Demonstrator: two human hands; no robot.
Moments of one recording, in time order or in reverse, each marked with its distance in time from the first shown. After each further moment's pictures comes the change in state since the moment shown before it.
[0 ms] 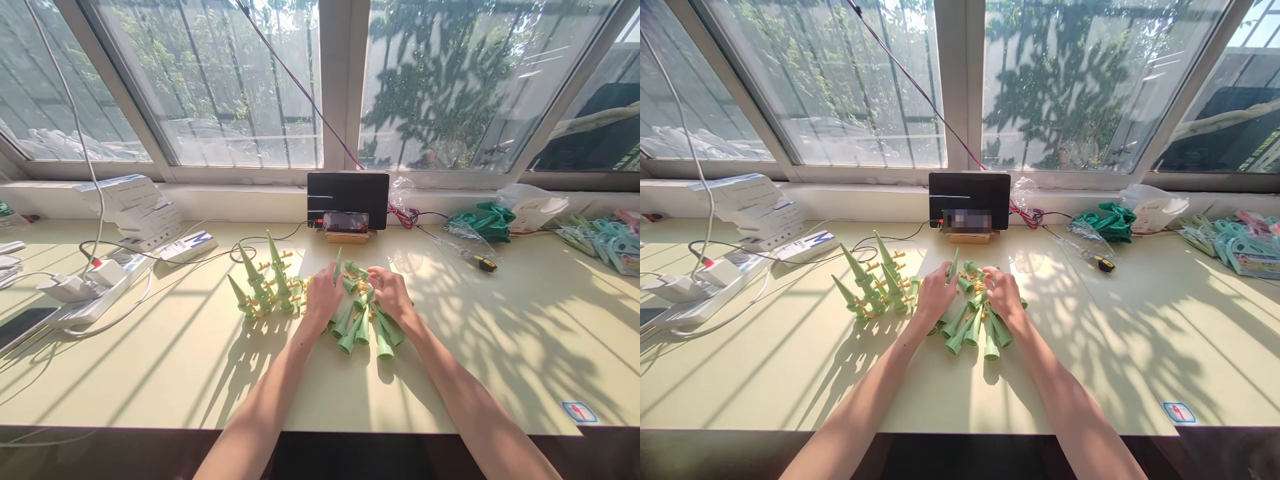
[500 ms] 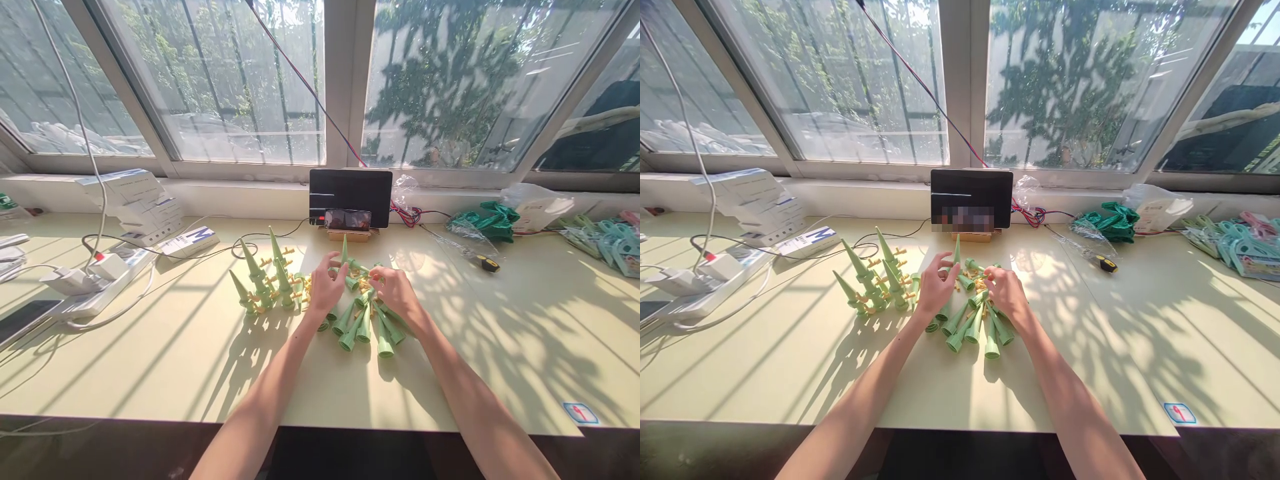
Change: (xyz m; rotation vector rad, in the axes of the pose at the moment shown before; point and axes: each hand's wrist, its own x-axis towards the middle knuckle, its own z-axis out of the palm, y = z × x) left_hand 0.004 0.003 0.000 -0.633 0.092 -0.092; right_hand 0.001 -0.002 -0.012 -0.096 -0.111 -0.057
